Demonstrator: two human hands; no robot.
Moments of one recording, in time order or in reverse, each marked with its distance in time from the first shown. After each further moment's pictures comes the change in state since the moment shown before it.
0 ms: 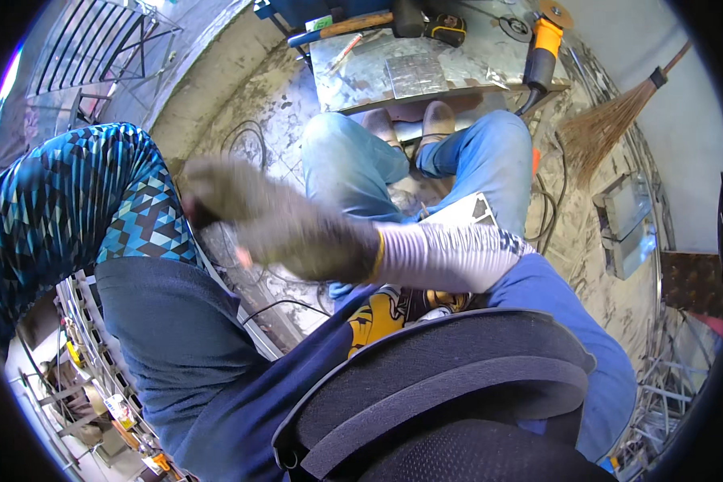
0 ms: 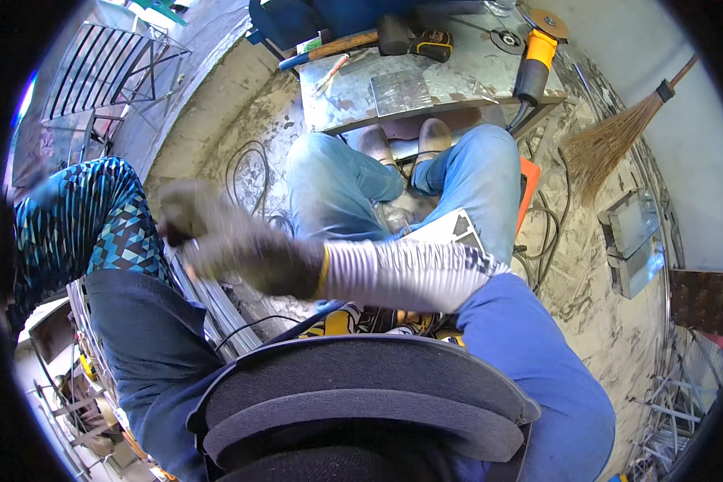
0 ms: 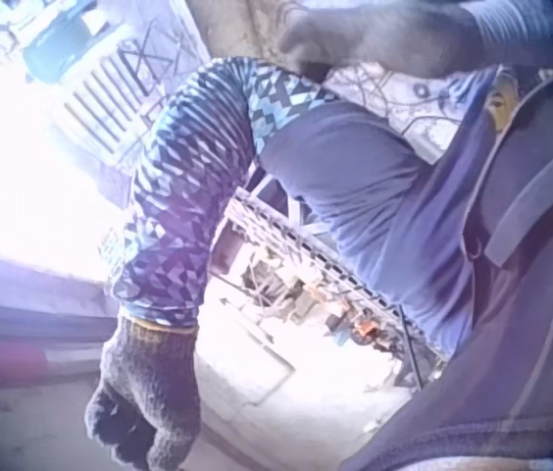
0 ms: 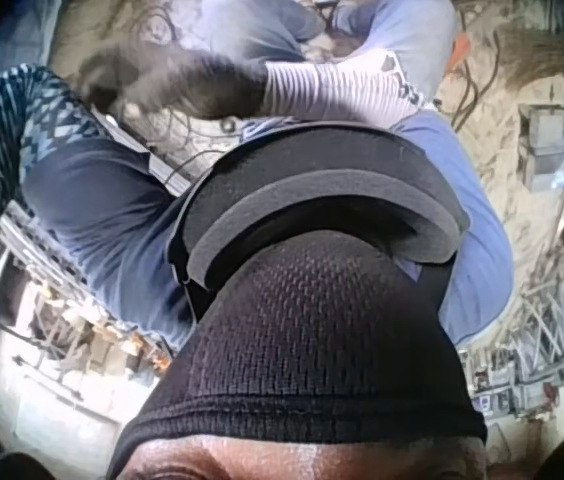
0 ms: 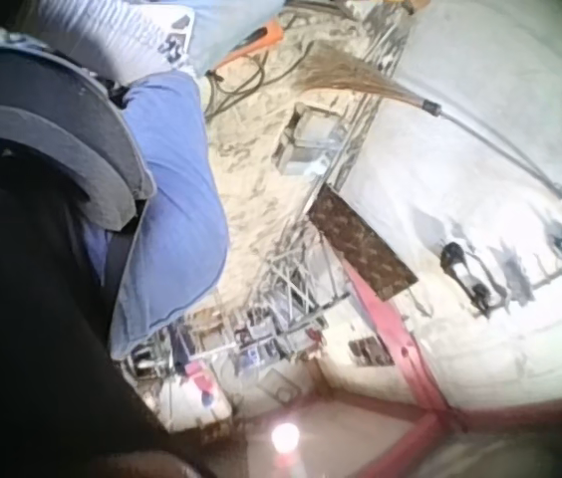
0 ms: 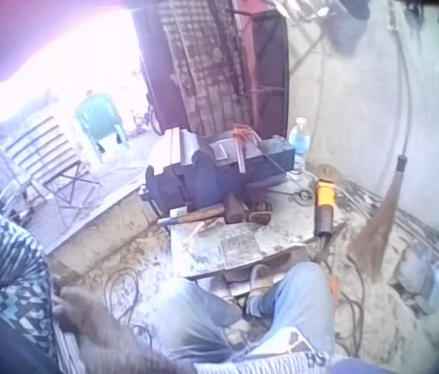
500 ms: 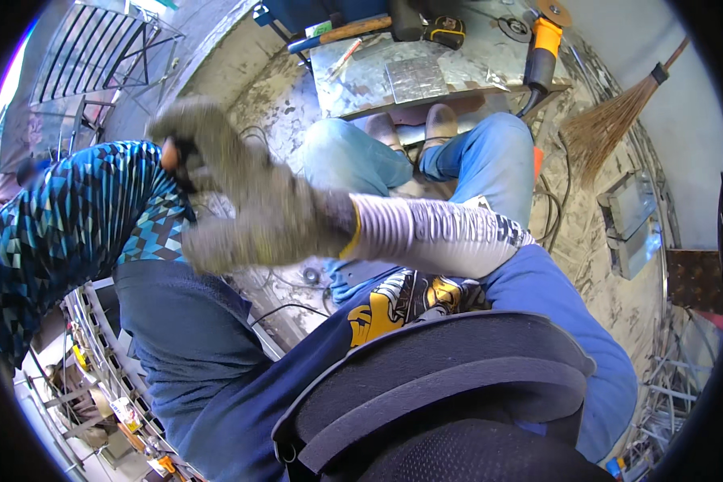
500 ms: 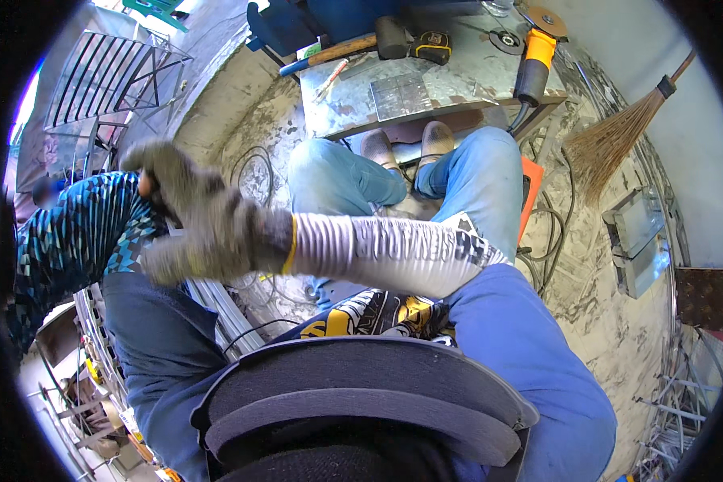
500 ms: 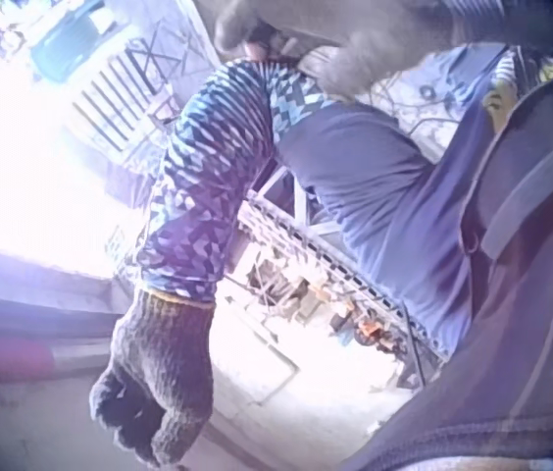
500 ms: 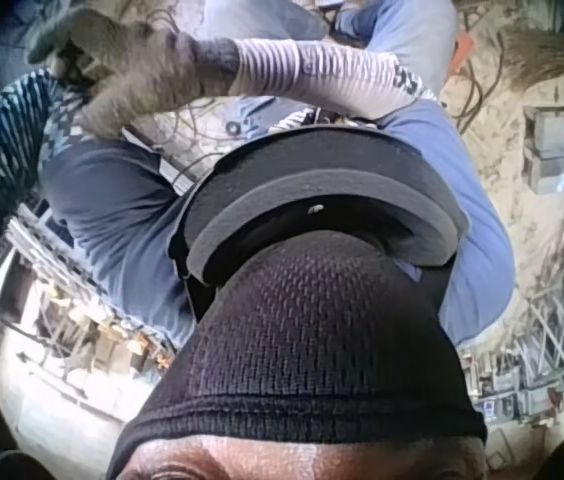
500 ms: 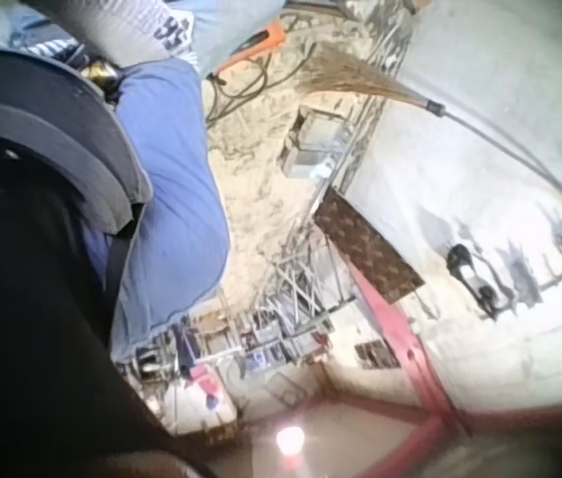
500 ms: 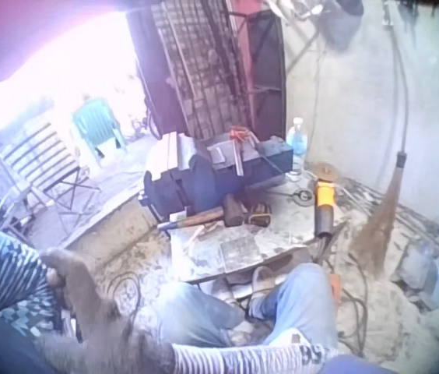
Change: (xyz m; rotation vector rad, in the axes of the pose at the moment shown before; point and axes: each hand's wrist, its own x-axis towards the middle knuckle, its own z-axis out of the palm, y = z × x) left_hand 0.009 0.008 0.002 -0.076 -0.004 0.020; right_hand 0.036 -0.029 -0.018 -0.834 -0.072 -0.249
